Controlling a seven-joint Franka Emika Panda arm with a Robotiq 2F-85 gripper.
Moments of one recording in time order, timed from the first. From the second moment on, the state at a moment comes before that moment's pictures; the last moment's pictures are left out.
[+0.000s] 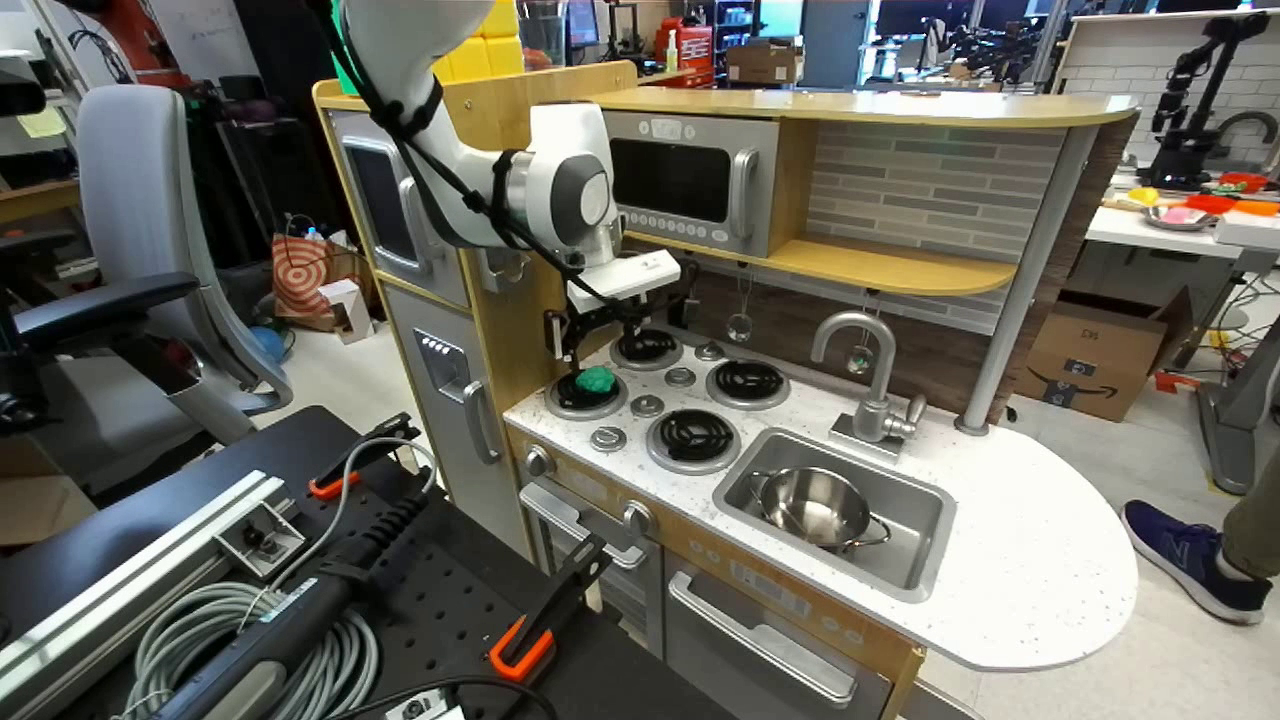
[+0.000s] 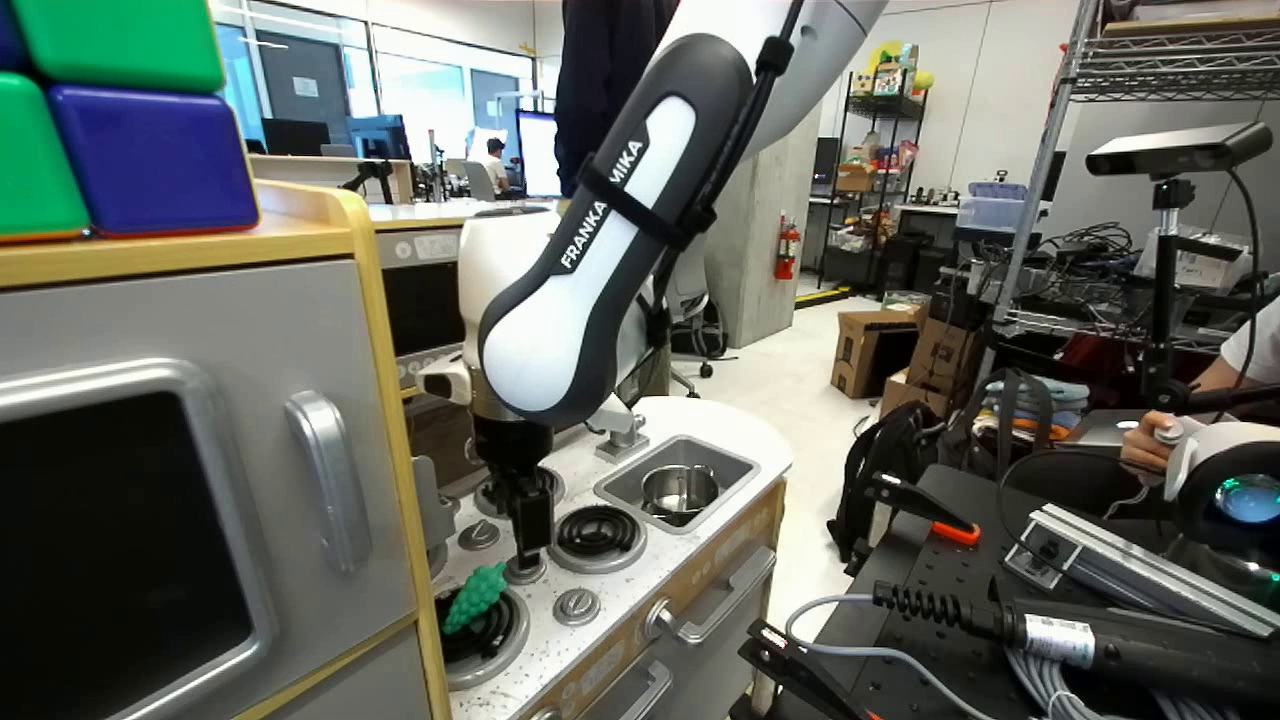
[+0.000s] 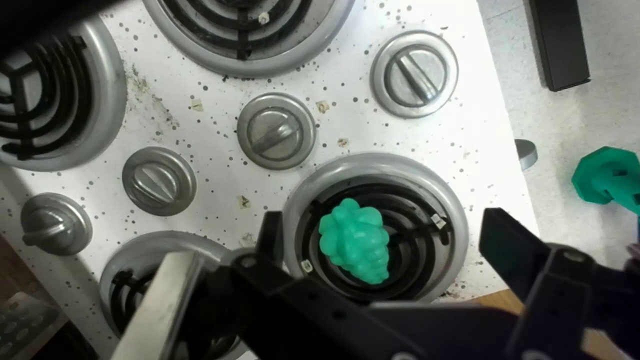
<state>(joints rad) 0.09 0.91 0.13 -1.73 -0.29 2.70 -0.82</state>
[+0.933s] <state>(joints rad) 0.09 0.99 0.13 -1.74 -0.29 2.96 -0.78</state>
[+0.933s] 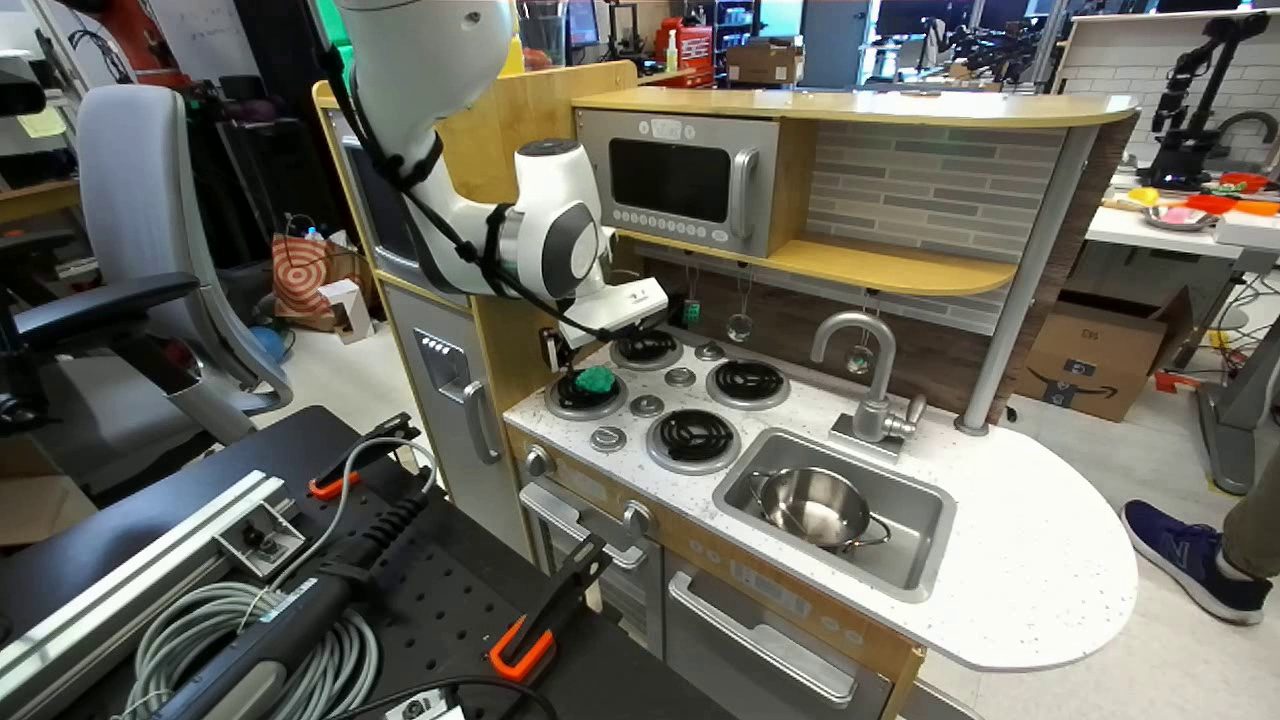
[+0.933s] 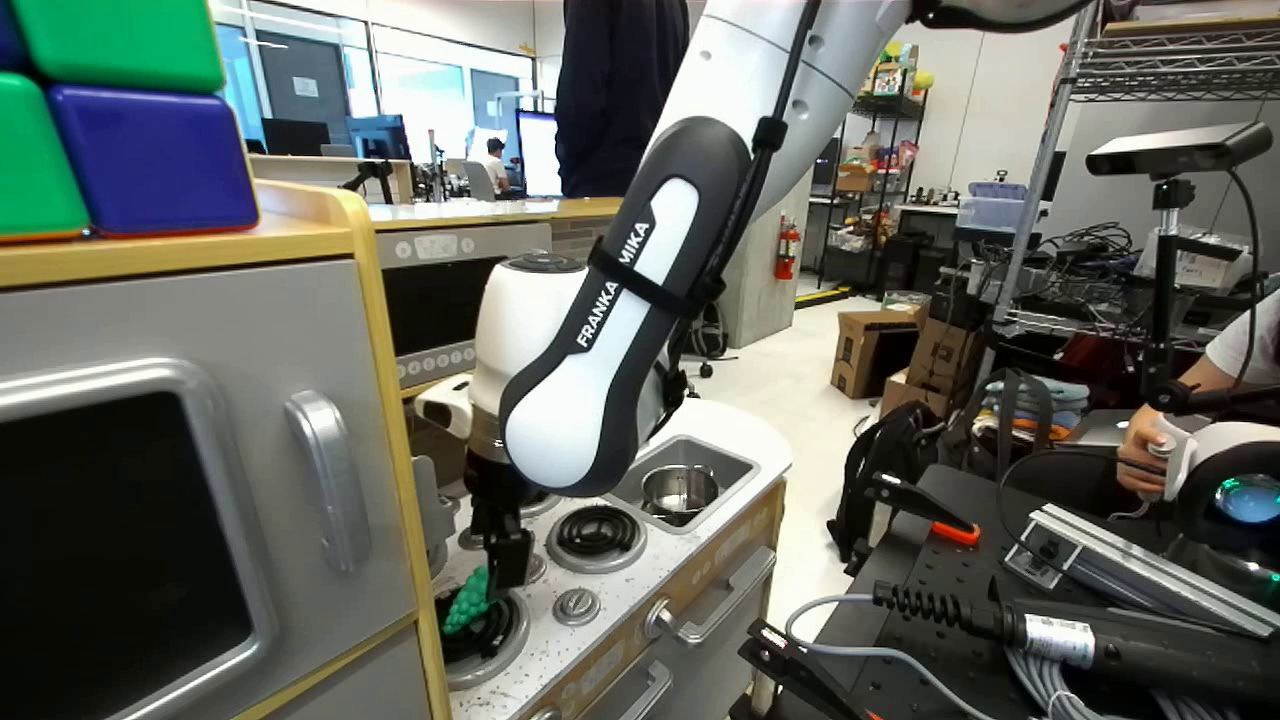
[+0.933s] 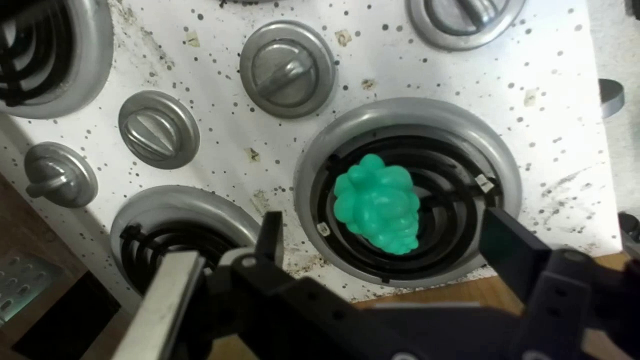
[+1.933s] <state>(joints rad) 0.13 1.03 0.13 -1.66 -0.29 2.86 -0.72</state>
